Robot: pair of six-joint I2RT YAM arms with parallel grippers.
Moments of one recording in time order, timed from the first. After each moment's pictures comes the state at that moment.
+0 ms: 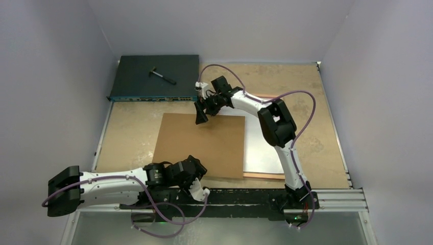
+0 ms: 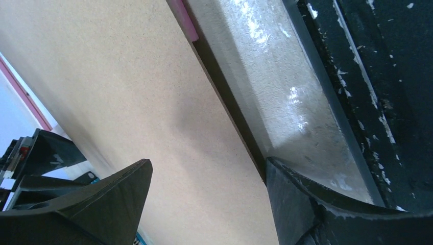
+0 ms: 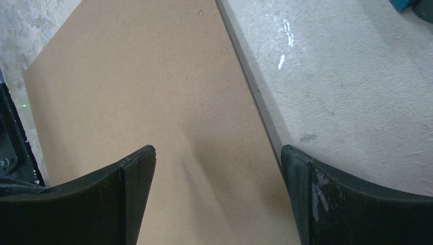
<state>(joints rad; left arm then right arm) -1.22 0.92 0.34 -0.33 -0.13 1.08 0.62 2.29 1.77 -0.42 -0.65 -0.03</state>
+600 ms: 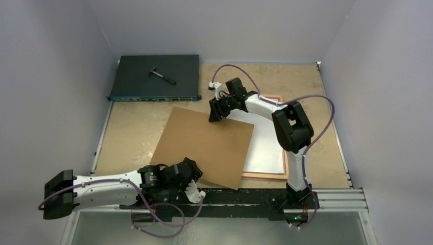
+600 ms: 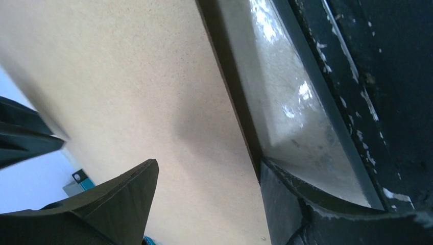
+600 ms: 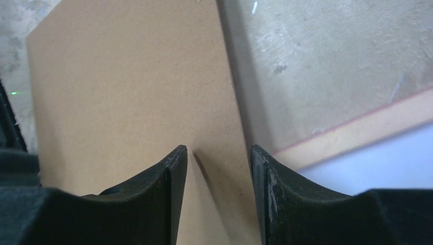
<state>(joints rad) -1.23 0.83 0.29 -0.35 -0.17 1.11 0.55 2.13 1.51 -0.27 -0.67 -0.05</state>
